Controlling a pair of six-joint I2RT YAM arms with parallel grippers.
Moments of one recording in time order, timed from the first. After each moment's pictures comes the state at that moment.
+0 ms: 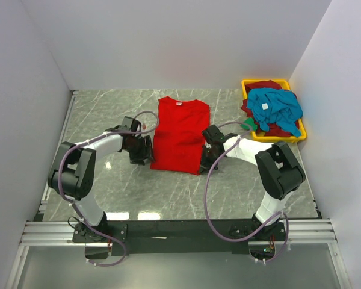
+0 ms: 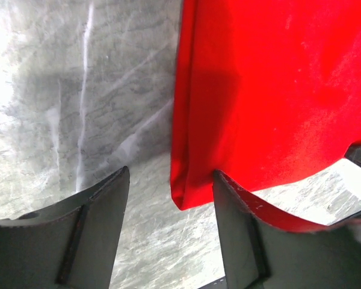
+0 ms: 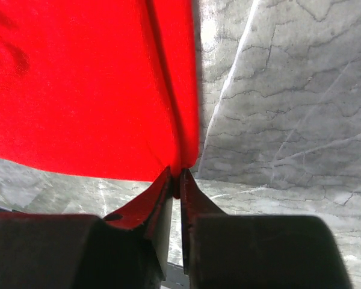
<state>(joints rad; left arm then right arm) -0.31 1.71 1.00 -0.45 0.30 -0.46 0.52 1.74 0.99 -0.52 -0.20 0.79</state>
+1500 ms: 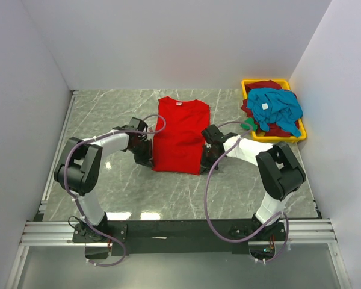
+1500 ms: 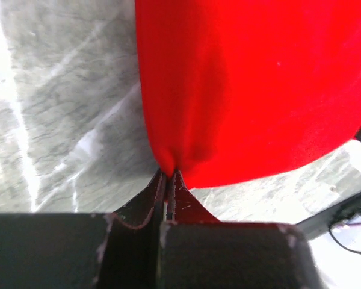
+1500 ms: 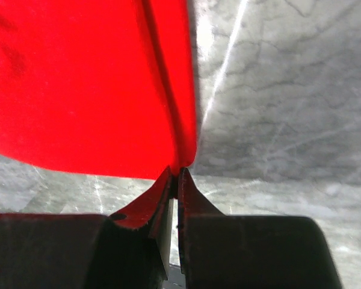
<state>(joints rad) -0.36 1.78 1.05 -0.51 0.35 -0.45 0.53 1.73 1.00 -0.54 -0.18 0.79</state>
